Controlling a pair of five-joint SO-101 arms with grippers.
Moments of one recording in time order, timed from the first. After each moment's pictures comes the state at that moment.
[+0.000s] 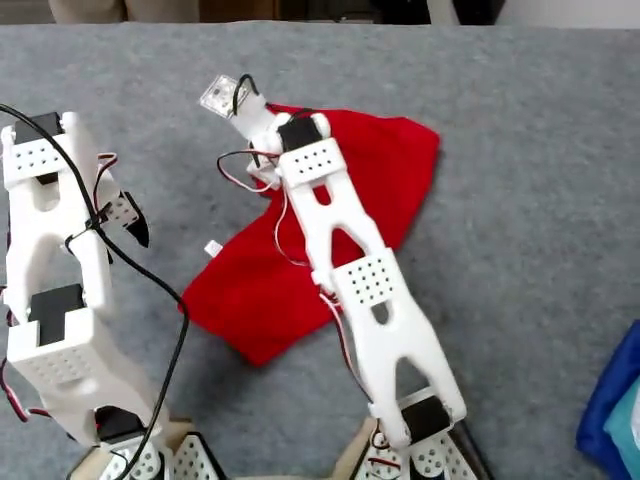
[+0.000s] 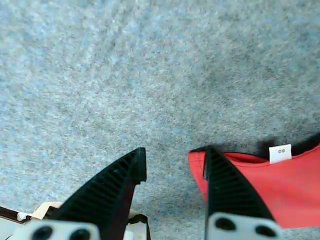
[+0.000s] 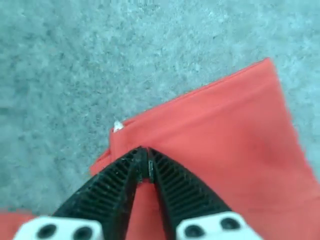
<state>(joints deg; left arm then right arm) -20.2 16.4 -11.0 100.2 6.5 -27.3 74.2 -82.9 79.9 24.6</state>
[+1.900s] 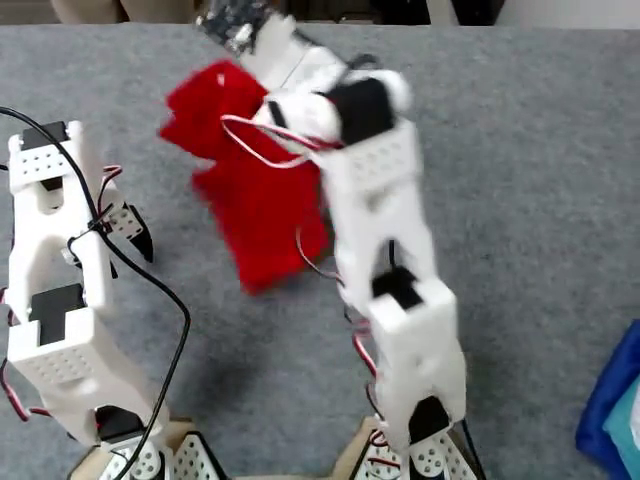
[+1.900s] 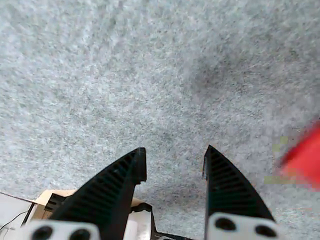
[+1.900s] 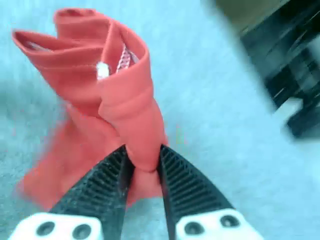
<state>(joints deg) -20.1 16.4 -6.0 100.2 6.4 -28.4 26.7 -77.6 101.4 22.0</state>
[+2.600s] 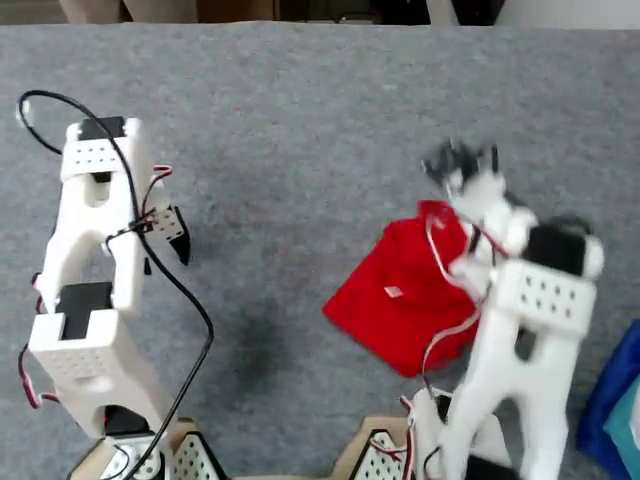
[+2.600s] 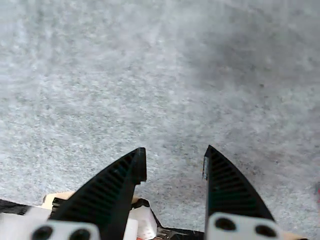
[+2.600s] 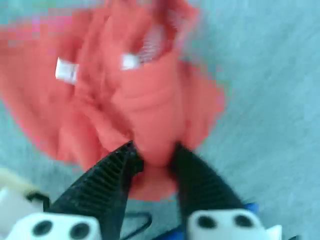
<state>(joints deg) -8.4 16.4 -5.4 100.2 6.5 18.1 -38.5 37.9 82.7 46.8</state>
